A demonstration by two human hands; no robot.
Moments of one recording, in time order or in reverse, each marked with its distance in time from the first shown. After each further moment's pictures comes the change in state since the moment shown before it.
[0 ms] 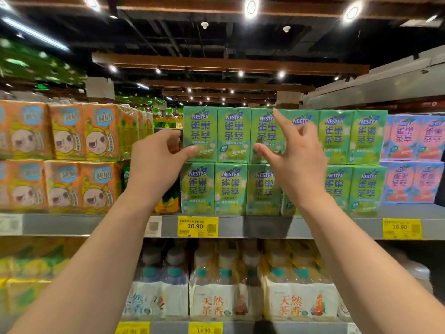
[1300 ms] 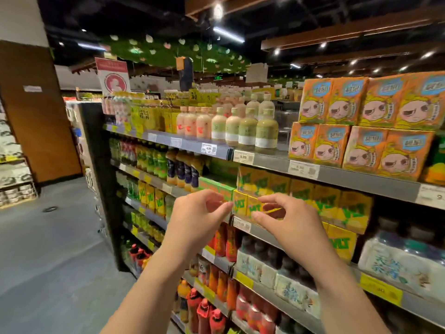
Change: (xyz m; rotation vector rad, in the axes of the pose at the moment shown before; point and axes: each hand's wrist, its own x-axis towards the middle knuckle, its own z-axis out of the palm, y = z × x) left_hand -0.203 -0.232 -0.390 0.378 0.024 -0.345; right_hand -0.257 -0.436 0.047 0.802 -0.848 -0.074
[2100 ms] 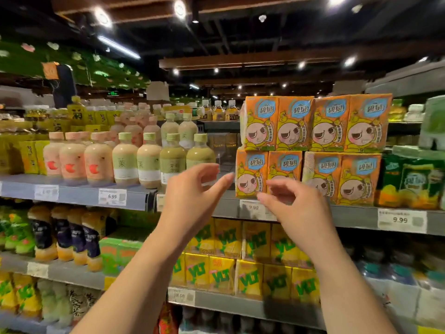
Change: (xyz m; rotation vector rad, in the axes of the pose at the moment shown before) left_hand 0.207 0.017 0.122 -0.445 -0.101 0.350; right_hand 0.133 0.051 -0.032 -0.128 0.513 0.194
